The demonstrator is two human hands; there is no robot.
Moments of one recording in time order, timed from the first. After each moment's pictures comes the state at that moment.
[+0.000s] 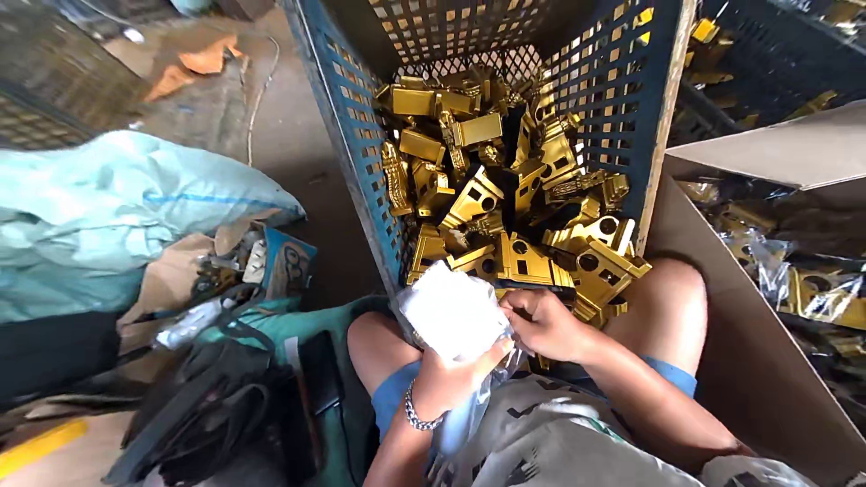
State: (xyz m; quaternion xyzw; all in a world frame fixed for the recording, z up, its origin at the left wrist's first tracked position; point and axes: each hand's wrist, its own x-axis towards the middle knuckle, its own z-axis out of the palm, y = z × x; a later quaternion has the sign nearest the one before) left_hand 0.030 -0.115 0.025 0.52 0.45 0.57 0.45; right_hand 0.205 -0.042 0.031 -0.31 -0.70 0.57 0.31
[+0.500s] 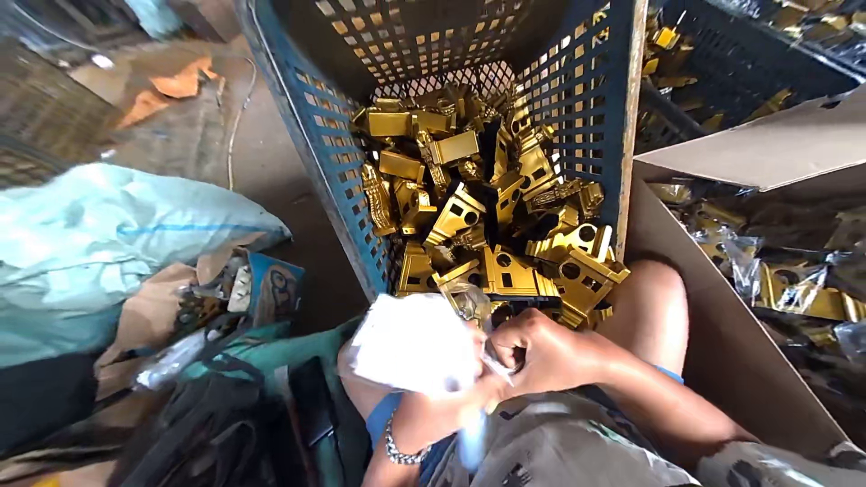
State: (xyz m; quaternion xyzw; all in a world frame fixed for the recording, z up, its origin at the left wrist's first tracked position) left_hand 0.026 -0.105 0.043 0.60 0.37 0.56 0.44; right_hand 0.211 -0.036 0.054 -0.15 -0.80 0.48 0.33
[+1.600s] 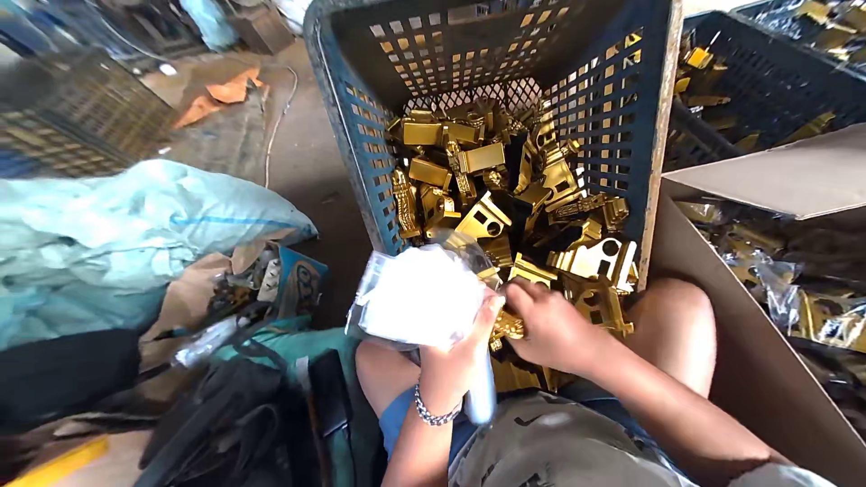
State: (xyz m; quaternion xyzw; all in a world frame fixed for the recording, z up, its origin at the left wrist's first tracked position) left_hand 0.044 -0.072 0.075 0.46 0.45 0.69 0.34; right_hand 0.196 -0.022 0.065 -0.36 -0.86 0.24 0.27
